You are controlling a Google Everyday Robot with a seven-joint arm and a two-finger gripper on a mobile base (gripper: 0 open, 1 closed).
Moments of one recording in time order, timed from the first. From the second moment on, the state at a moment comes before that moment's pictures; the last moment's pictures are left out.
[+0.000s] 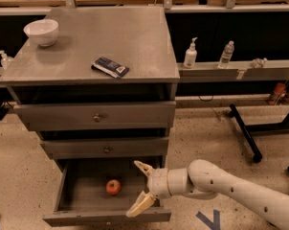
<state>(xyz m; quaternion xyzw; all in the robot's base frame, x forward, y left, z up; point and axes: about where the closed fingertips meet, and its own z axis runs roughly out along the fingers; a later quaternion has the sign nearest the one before) 0.454 0.040 0.514 -0.54 0.63 0.37 0.41</state>
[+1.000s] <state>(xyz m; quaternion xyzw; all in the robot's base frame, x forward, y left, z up) 0.512 0.075 0.413 -0.49 0.63 0.36 0.48</state>
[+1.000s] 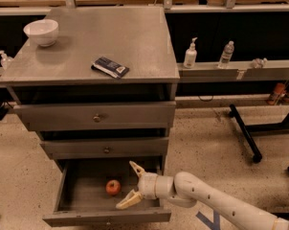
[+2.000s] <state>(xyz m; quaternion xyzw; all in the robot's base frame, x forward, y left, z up) 0.544 0.099 0.298 -0.49 0.64 0.36 0.46</state>
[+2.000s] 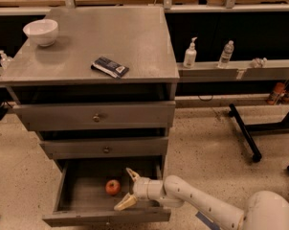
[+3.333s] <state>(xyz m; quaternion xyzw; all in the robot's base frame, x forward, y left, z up) 0.638 0.107 0.179 -0.47 0.70 0.27 0.46</state>
